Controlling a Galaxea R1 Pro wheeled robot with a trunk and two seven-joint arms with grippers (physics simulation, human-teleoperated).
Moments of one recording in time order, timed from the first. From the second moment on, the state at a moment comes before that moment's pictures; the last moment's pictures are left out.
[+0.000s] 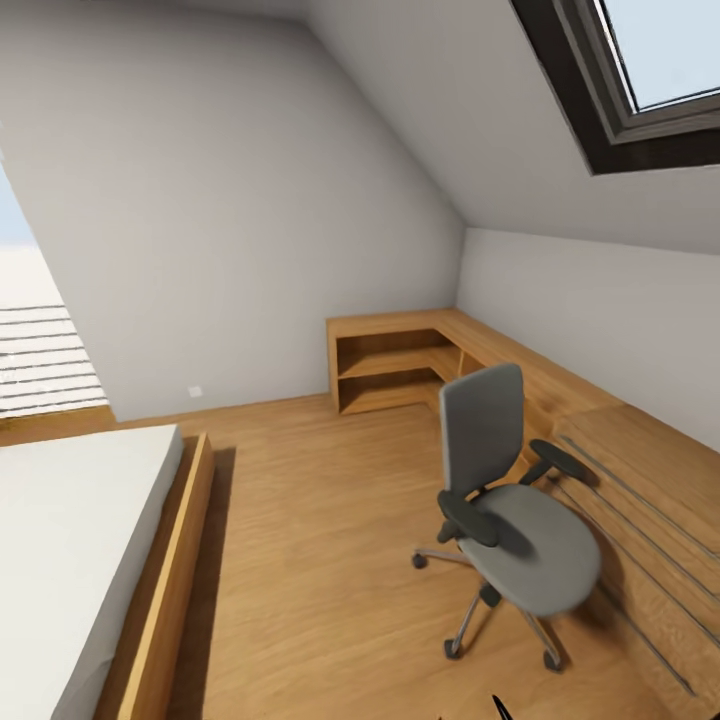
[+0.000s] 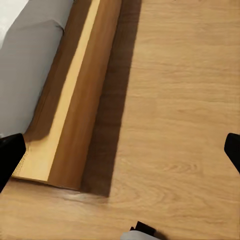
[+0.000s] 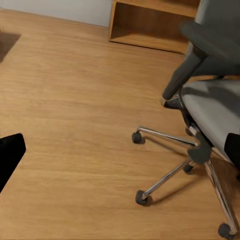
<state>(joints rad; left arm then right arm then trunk) 0.06 -0.03 0.04 -0.30 0.20 -0.74 0.24 -0.27 0.05 0.73 0.01 -0.15 -1.04 -0.39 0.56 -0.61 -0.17</state>
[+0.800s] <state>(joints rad) 0.06 -0.03 0.04 -0.30 0.19 -0.74 0.24 -0.27 0.05 0.73 0.01 -0.15 -1.04 -0.39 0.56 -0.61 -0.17</state>
